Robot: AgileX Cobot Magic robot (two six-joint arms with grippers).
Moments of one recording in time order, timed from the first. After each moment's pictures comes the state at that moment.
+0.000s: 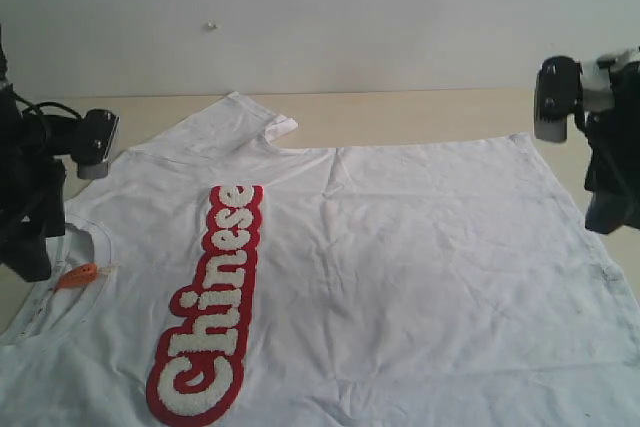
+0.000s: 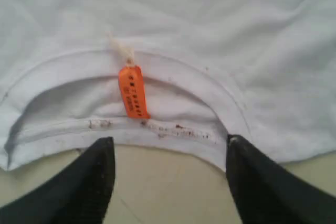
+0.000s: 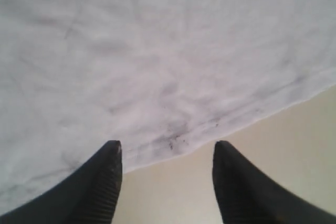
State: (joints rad) left arm -0.18 1.86 -1.25 -0.02 1.10 1.29; right arm -0.08 1.72 -1.19 0.03 1.03 -1.14
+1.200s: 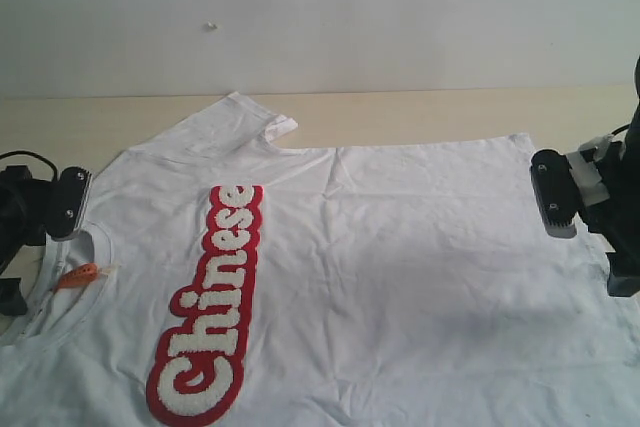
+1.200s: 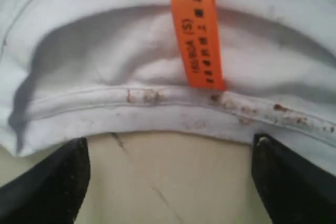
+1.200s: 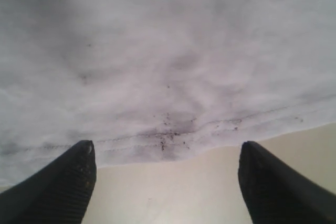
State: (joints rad) left arm -0.08 1.92 -1.03 0.12 0.61 1.33; right arm -0.08 1.83 -1.03 -0.18 0.79 -1.23
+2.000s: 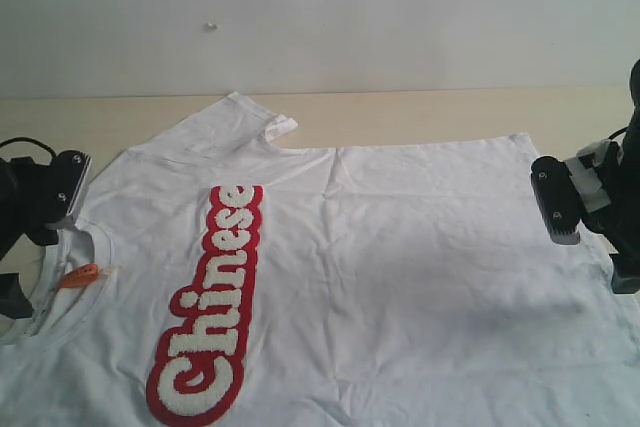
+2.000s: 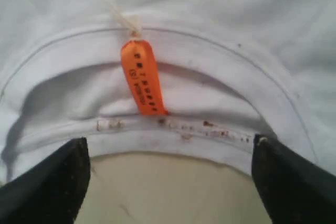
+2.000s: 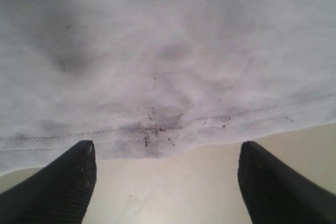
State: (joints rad) left arm -0.08 1.83 -1.03 -0.09 0.76 1.53; right arm -0.08 1.85 -1.03 -0.24 0.75 -1.24
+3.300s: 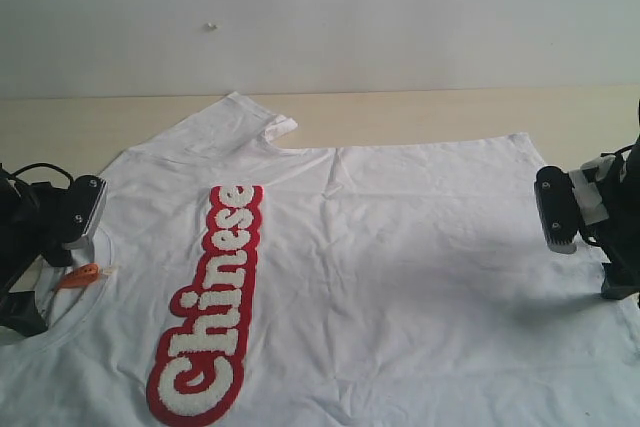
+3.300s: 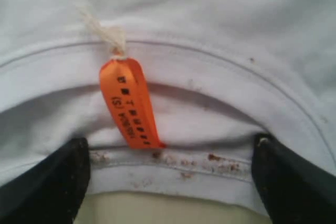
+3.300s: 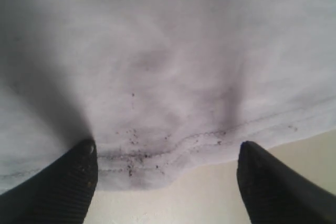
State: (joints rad) left arm -0.08 1.94 -1.04 -0.11 0.72 1.56; right arm -0.13 1.90 -0.98 -0.22 0.57 -1.22
